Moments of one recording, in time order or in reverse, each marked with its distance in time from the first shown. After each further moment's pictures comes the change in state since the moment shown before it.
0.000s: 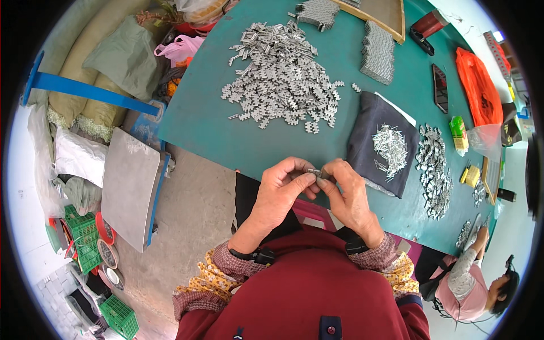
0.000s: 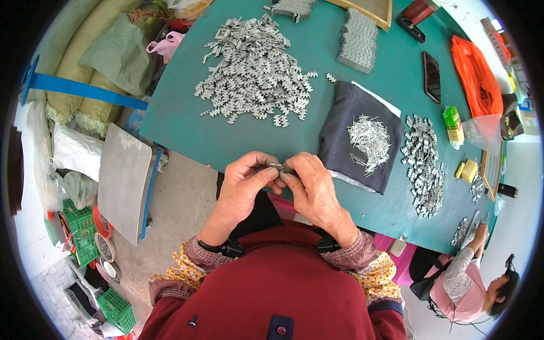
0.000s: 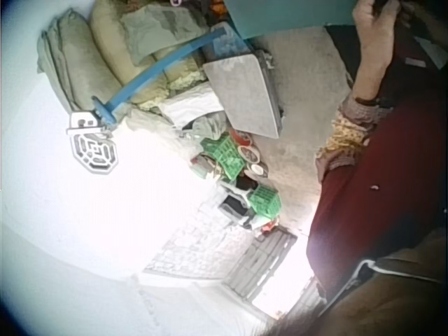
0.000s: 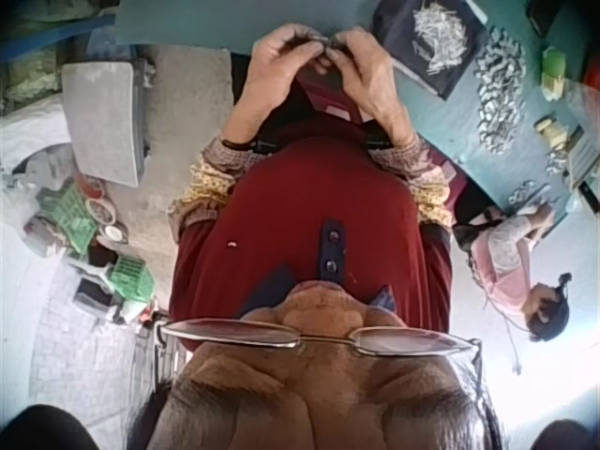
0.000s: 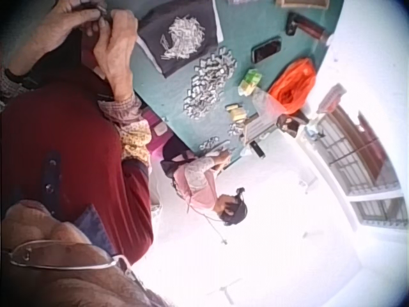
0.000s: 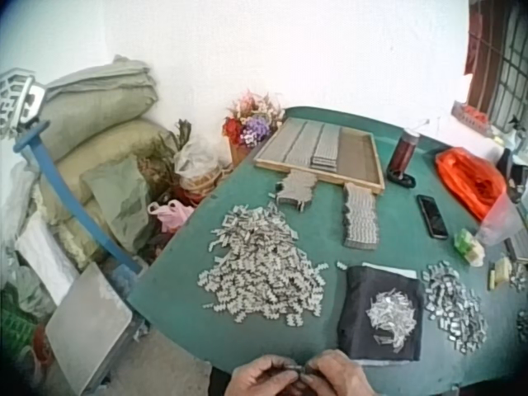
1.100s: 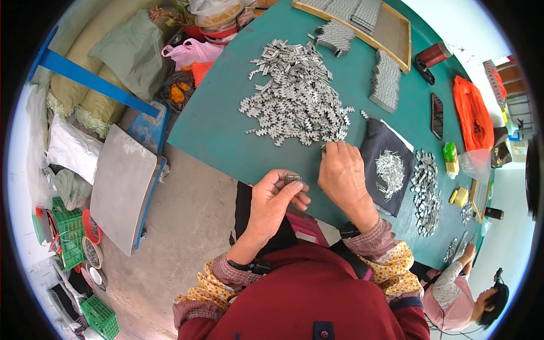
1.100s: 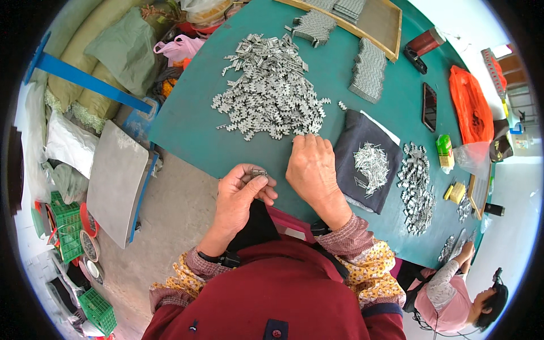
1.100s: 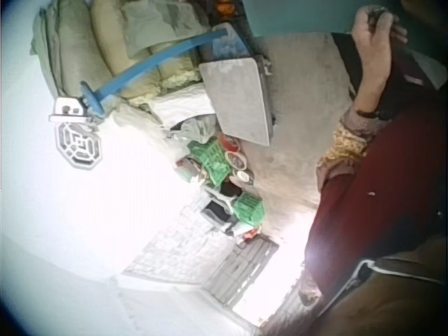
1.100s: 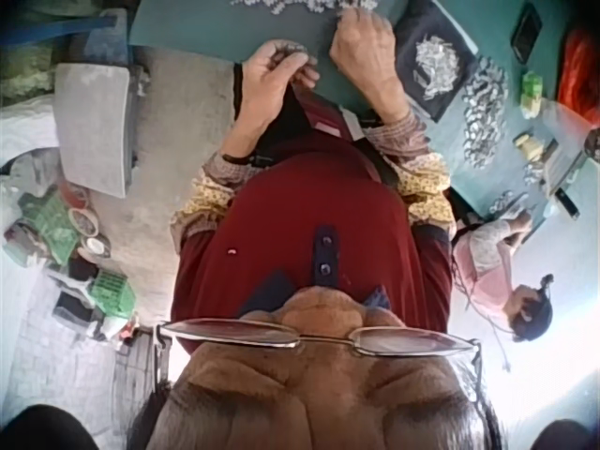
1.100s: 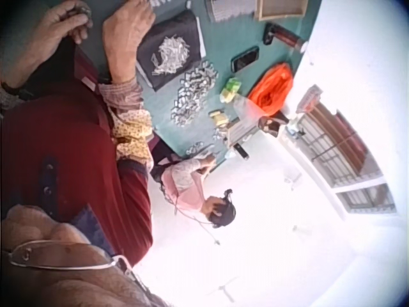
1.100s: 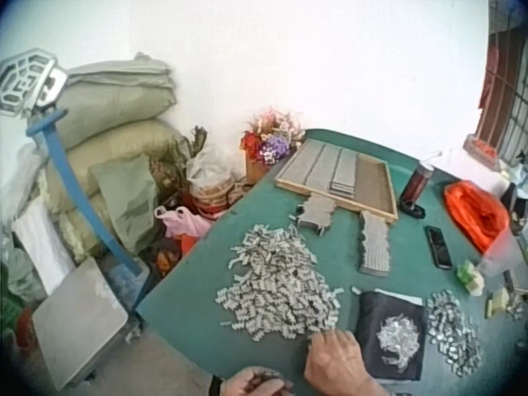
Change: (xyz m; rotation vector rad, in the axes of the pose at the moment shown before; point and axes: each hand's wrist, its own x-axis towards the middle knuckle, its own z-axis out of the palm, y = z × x) left_hand -0.006 0.009 -0.023 -0.071 0.177 0.111; right_hand 0.073 0.012 0.024 -0.847 0.039 -0.184
